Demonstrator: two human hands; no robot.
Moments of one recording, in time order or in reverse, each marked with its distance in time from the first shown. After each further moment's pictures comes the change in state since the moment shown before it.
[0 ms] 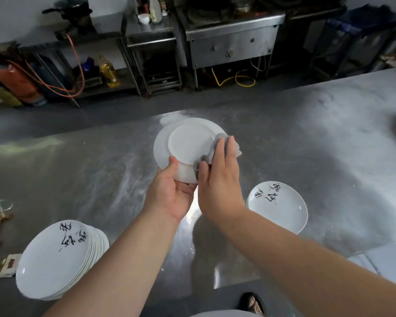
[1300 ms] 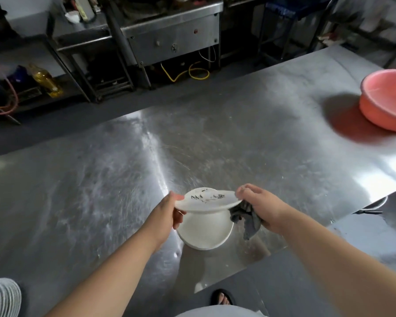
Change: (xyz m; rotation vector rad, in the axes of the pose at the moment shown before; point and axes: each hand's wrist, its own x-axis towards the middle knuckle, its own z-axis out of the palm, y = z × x) left_hand 0.079 -0.189 0.036 1.060 -0.116 -0.114; right_hand 0.015 0.268 -0.210 0.710 -0.303 0.800
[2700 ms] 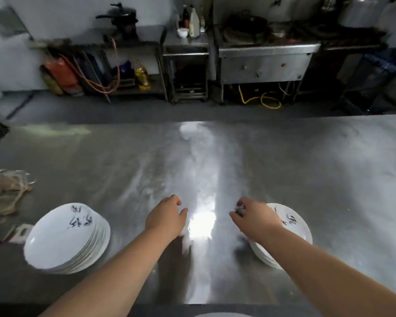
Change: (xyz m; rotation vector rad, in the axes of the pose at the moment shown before) left_hand -0.070 -0.056 -0.189 0.848 0.563 -0.015; right_hand 0.005 -0.004 0.226 -1.303 0.056 -0.357
